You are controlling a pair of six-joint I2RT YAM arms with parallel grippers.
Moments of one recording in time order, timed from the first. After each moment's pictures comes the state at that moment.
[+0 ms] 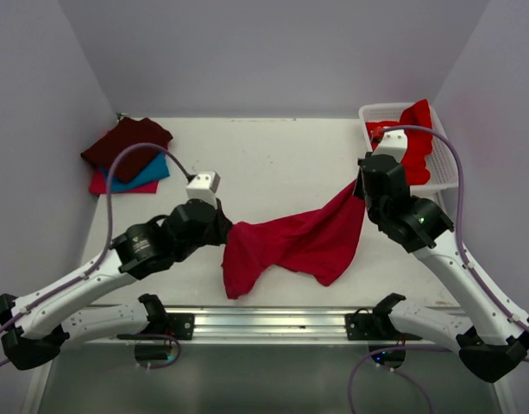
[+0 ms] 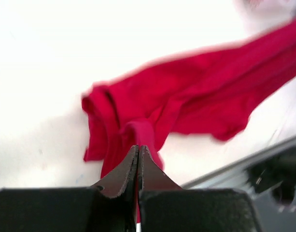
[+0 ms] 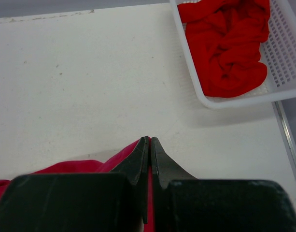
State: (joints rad) left arm -0.99 0.94 0.91 -0.72 -0.34 -0.74; right arm 0.62 1.01 1.24 -0.72 0.69 0.34
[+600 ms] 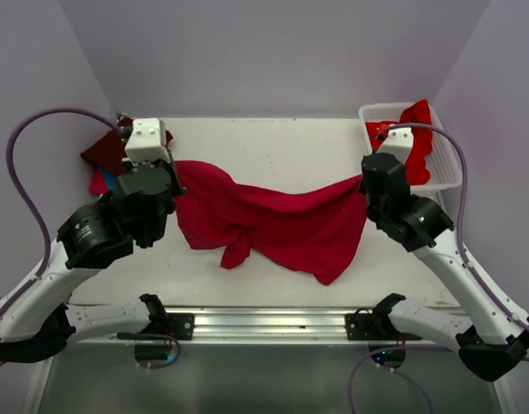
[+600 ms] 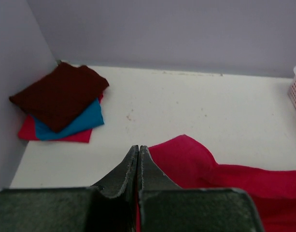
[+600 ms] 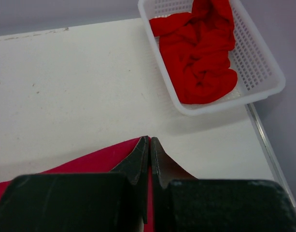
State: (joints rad) left arm -0.99 1.02 1.53 -0.90 -1.00 -0.39; right arm 0.62 1.02 1.25 -0.71 0.79 0.33
